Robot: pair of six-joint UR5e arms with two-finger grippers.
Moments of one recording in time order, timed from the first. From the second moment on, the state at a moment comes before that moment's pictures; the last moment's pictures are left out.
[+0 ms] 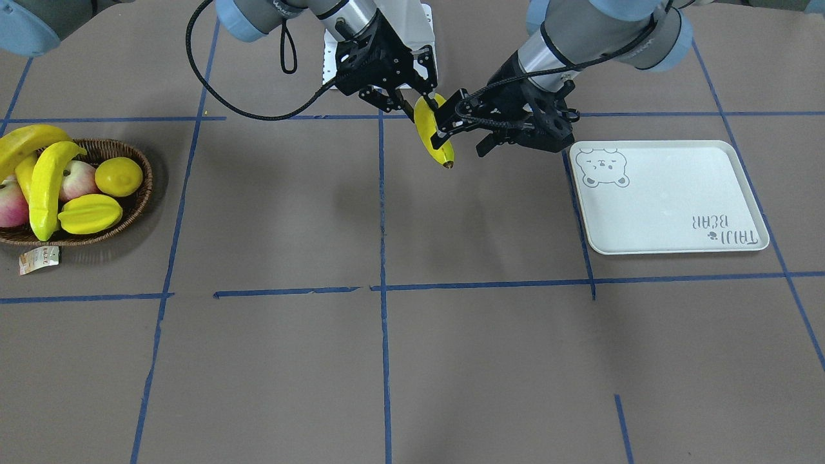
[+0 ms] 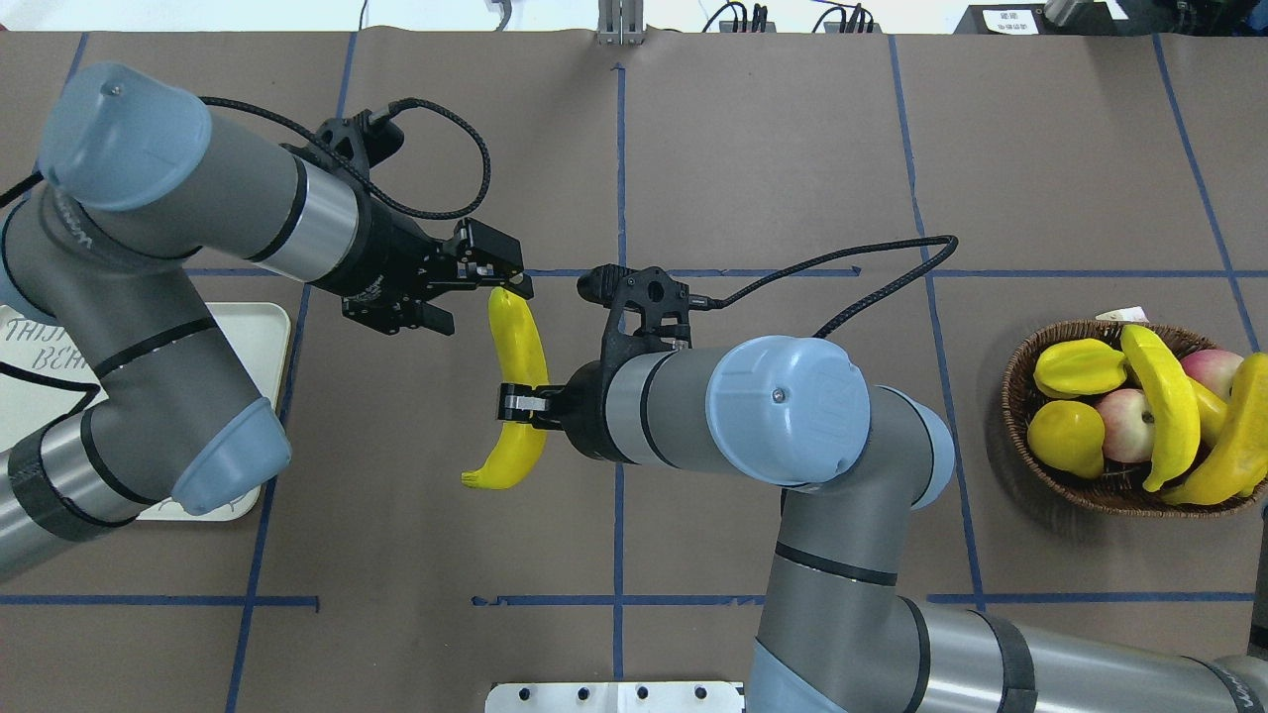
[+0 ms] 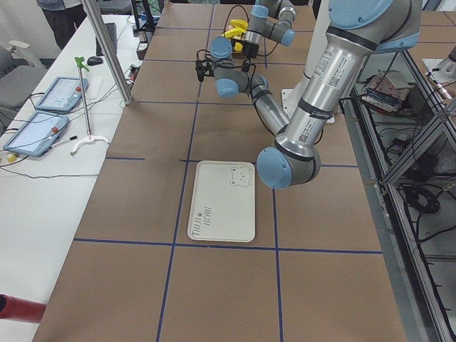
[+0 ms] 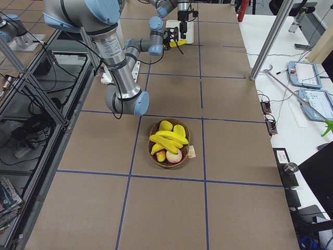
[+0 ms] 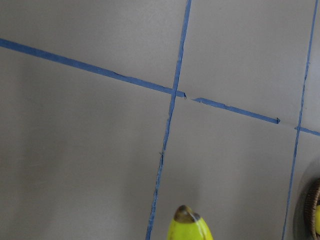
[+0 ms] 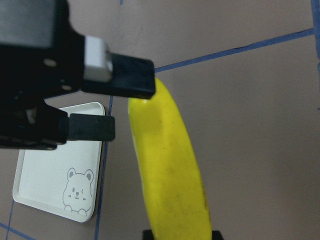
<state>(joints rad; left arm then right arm) -0.71 -2.06 -1.86 -2.05 -2.16 -1.53 0.36 -0.92 1.85 -1.09 1.68 1.45</state>
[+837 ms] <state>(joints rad) -0.67 -2.06 -1.87 -2.05 -2.14 -1.58 0.36 -0.92 1.85 -1.09 1.68 1.45</state>
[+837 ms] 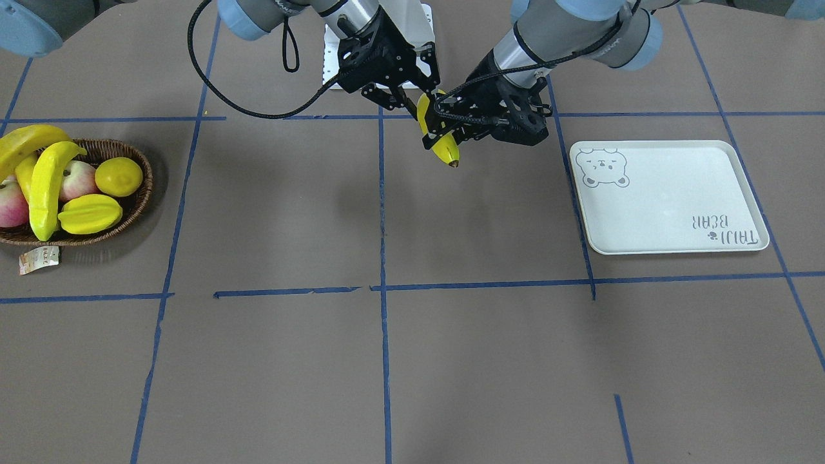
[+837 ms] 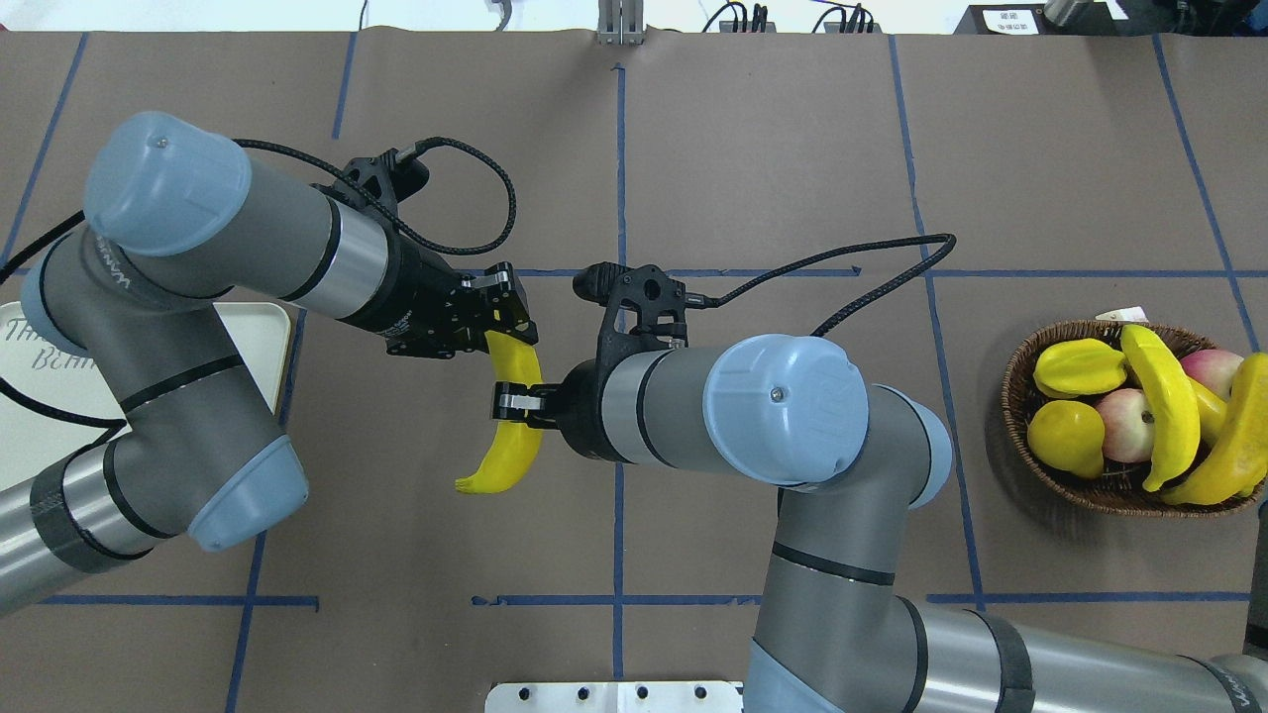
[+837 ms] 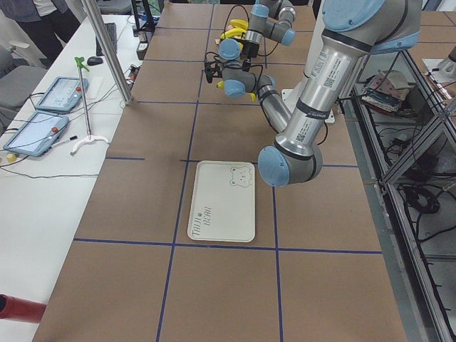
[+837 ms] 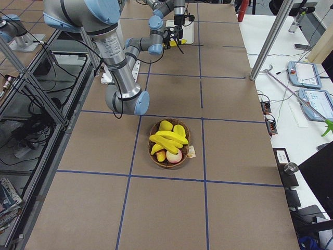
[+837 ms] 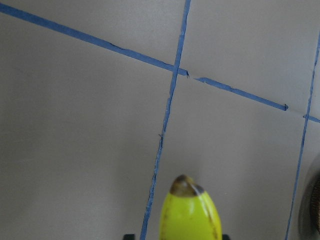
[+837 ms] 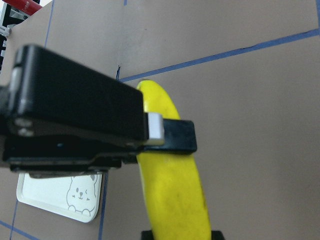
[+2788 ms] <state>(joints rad) -1.11 -1.51 -1.65 -2.05 -2.16 -1.09 0.70 -1.01 1.94 -1.58 2.10 1.18</state>
